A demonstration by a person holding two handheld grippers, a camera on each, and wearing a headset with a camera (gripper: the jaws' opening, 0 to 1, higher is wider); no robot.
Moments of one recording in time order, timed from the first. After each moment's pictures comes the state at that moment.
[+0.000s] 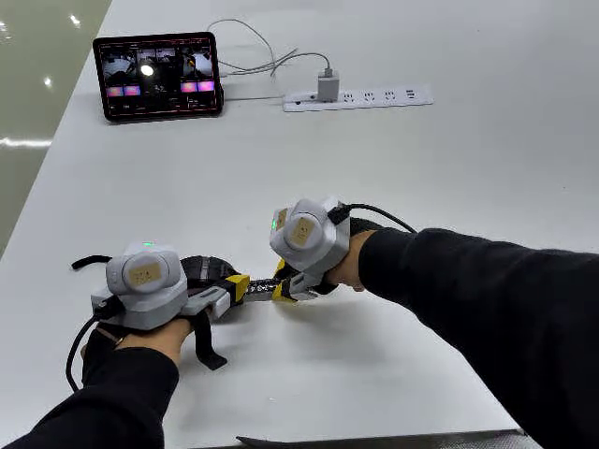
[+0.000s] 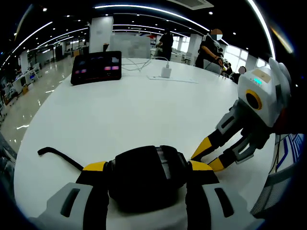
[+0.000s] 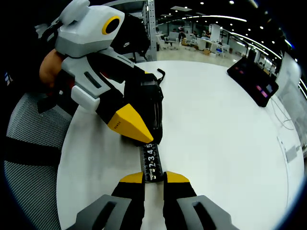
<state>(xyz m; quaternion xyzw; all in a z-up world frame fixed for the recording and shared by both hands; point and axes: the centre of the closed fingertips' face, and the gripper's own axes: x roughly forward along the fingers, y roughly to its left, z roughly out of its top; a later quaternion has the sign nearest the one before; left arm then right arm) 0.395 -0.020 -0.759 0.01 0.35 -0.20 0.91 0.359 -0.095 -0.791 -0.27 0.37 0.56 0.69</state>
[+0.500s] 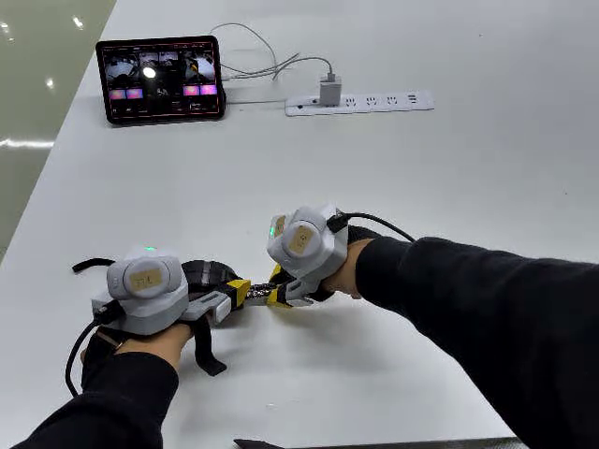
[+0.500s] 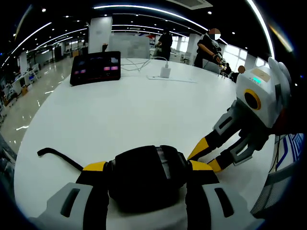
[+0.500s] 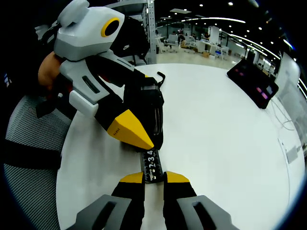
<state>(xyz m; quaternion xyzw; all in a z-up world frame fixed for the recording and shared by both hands) 0.395 -0.020 -0.760 0.01 0.35 -0.20 0.91 0.361 -0.088 -0.790 -0.26 0.36 0.56 0.70</state>
